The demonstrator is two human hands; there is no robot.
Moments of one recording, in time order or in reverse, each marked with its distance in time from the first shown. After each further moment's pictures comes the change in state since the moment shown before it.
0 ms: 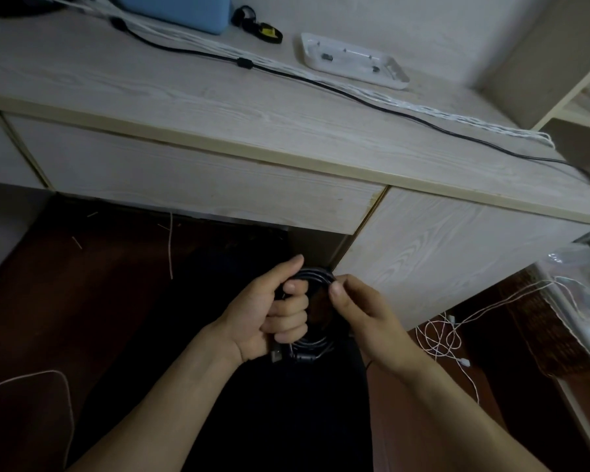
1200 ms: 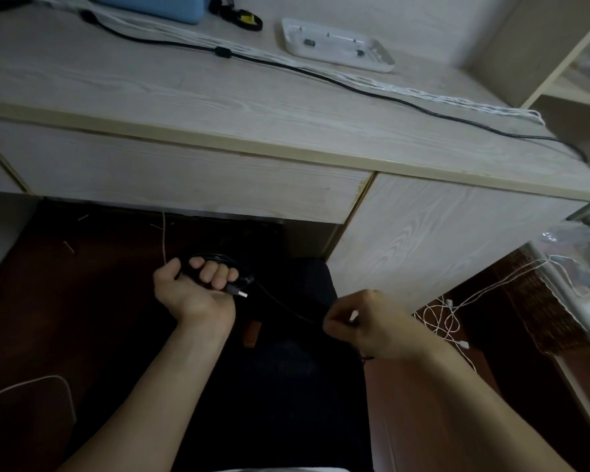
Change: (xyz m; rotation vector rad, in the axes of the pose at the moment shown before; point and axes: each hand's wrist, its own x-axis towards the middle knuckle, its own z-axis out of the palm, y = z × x) left_hand 0.006 0.010 -0.027 -0.605 0.791 0.711; right_hand -0.004 0.005 -0.033 -0.766 -0.228 0.075
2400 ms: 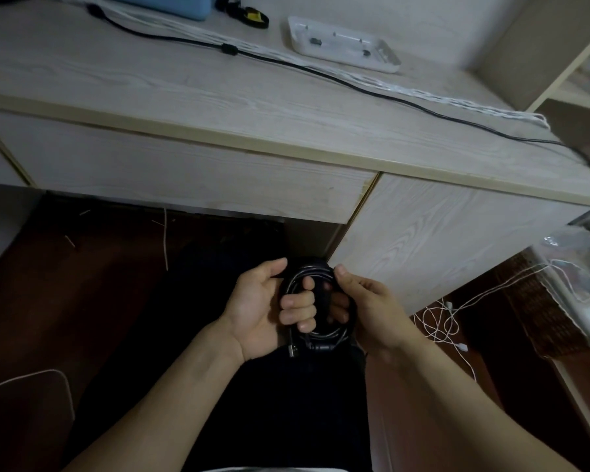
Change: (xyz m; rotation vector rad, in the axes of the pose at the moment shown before) left_hand -0.028 -0.025 0.001 0.490 -0.695 -0.785; right_hand 0.014 -0.019 0.020 1.248 0.247 0.227
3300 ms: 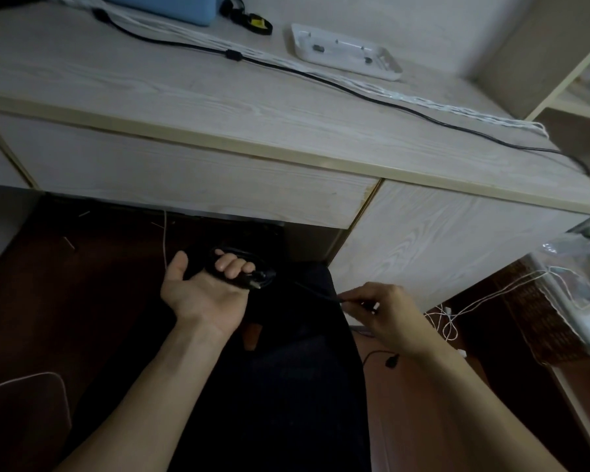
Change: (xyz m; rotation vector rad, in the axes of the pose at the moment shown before) left_hand -0.010 0.030 -0.029 -0.666 0.353 0.642; right_hand 0.008 -0.004 -0.054 -1.205 -0.026 -0.398
